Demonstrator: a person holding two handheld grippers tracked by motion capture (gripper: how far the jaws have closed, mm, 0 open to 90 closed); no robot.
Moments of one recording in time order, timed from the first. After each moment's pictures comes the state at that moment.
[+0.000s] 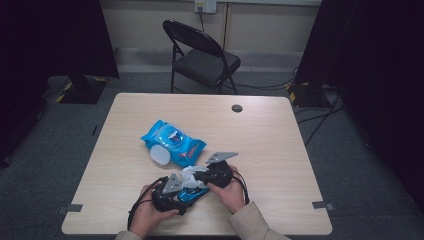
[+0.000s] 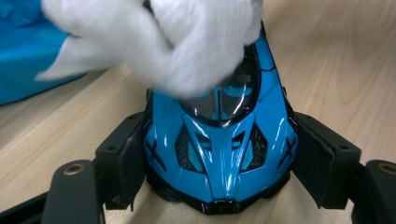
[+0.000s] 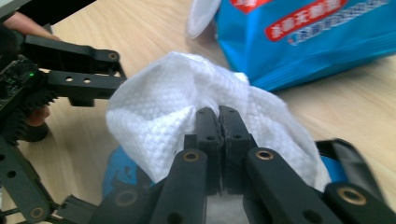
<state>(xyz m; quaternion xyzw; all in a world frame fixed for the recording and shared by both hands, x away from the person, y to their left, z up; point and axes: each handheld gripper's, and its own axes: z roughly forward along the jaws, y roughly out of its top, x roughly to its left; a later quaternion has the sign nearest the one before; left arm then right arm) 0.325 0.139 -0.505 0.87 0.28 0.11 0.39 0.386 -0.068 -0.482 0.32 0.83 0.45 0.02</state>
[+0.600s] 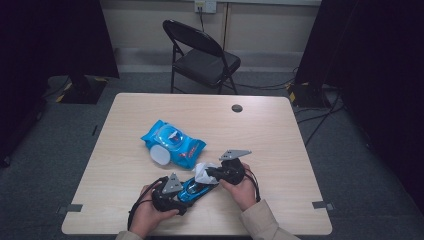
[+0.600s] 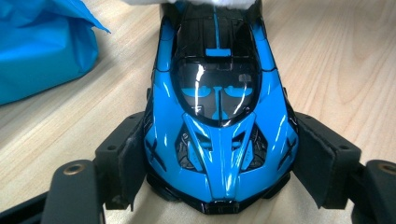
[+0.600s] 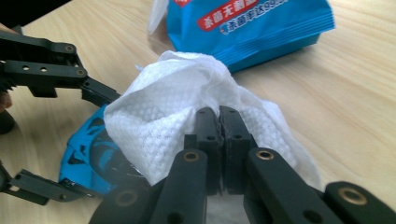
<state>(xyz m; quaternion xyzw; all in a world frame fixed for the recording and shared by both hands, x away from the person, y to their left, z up) 0.325 0.139 -0.505 0.87 0.28 0.11 0.39 0.394 -0.103 -0.483 0.34 0.83 0.45 0.05</state>
